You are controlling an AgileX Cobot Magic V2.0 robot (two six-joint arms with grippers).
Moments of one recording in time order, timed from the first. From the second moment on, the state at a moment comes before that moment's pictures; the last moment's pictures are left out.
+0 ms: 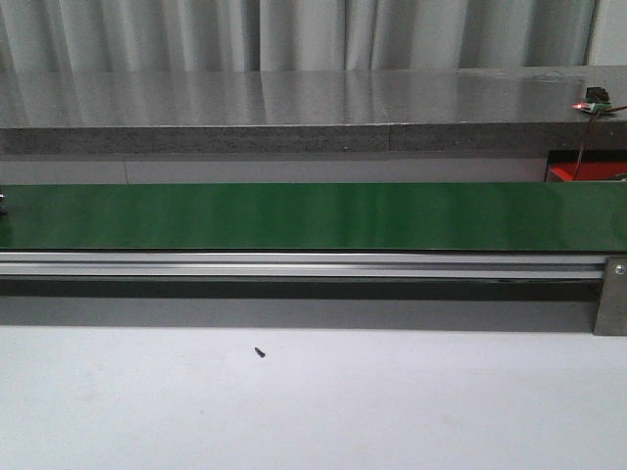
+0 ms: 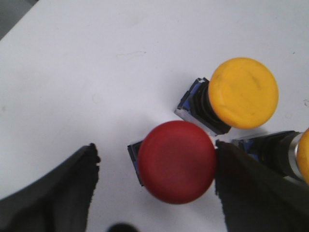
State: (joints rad) left arm 0.61 2.05 -1.49 -0.35 0.56 0.17; right arm -0.05 0.60 -0.49 0.18 0.42 -0.12
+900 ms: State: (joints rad) left arm 0.61 1.87 -1.49 -0.35 0.63 0.19; right arm -0.05 0.60 -0.49 0.18 0.42 -0.12
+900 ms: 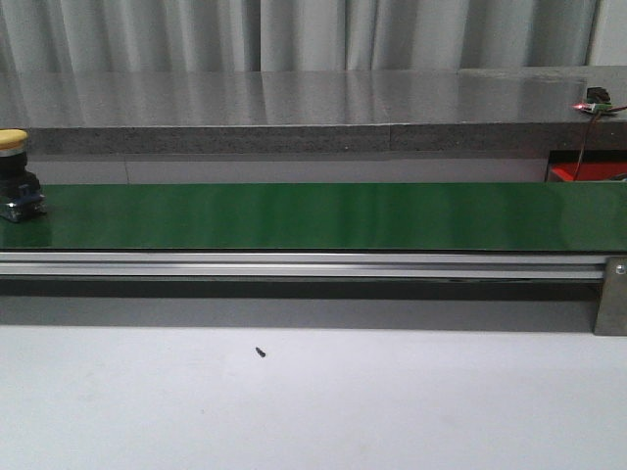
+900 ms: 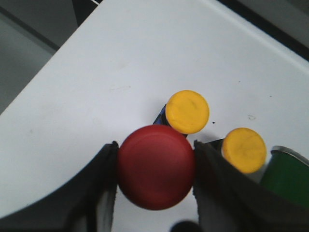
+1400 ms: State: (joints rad) left arm 0.53 1.78 -1.49 -0.34 0.78 0.26; right arm -0.05 0.60 -0.49 0.18 0.42 -0.12
